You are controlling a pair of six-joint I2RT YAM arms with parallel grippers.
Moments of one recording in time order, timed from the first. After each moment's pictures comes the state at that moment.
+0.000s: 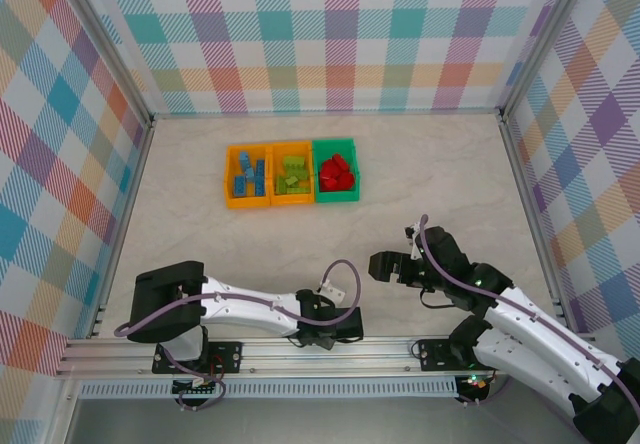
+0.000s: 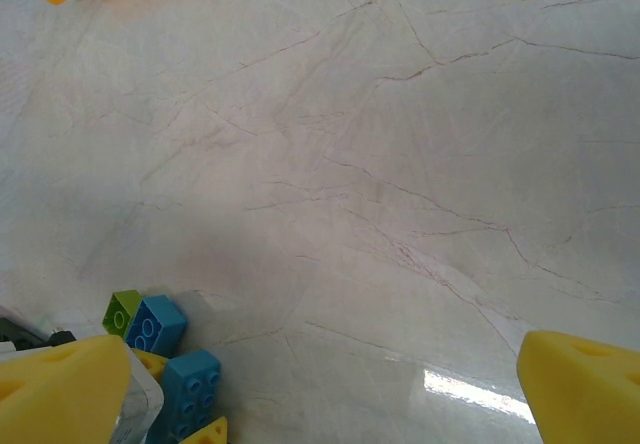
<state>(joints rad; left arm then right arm) -1.47 1.65 0.92 -0.73 -0.28 -1.00 0.71 0.71 0.53 -0.61 -0.13 0.76</state>
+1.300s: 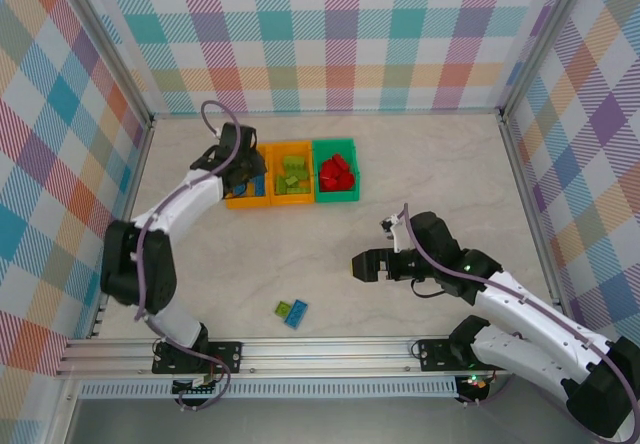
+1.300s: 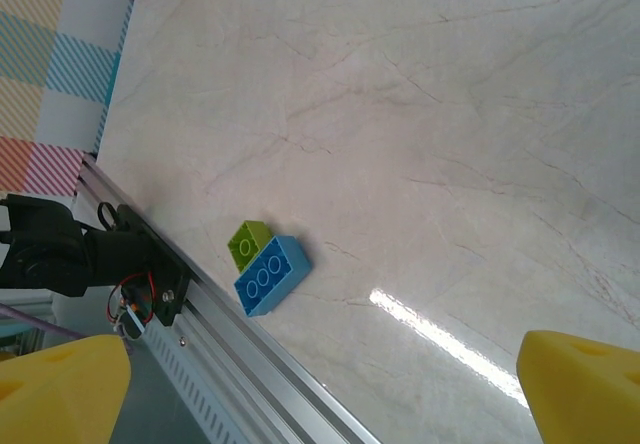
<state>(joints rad) -0.27 1.69 1.29 -0.42 -0.17 -0.55 0.71 0.85 0.61 -0.49 -0.42 0.62</state>
